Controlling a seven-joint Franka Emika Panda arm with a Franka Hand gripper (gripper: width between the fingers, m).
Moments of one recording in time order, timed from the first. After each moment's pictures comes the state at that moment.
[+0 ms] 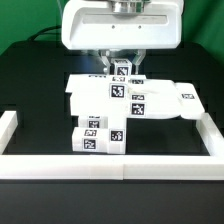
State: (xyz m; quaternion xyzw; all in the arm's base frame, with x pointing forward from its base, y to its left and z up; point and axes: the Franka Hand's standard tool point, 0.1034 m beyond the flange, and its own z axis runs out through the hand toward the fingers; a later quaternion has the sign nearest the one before) arm 0.563 -0.014 0.113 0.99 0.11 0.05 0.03
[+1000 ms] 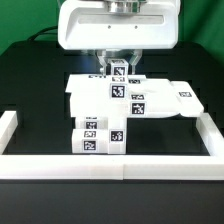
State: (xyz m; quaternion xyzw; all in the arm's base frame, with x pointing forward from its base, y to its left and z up) arm 0.563 -0.020 0.113 0.99 0.10 0.05 0.03
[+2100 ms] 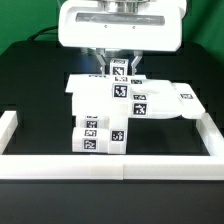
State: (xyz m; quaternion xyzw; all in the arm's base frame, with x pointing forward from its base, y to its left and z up) arm 0.563 -0.019 0.113 1.00 -0.07 0.06 0.01
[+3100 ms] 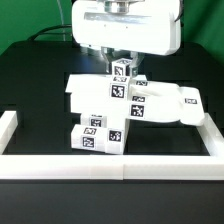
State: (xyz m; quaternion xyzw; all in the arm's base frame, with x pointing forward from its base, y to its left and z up) arm 0.563 -0.012 0.112 0.92 -0.39 0.05 -0.02
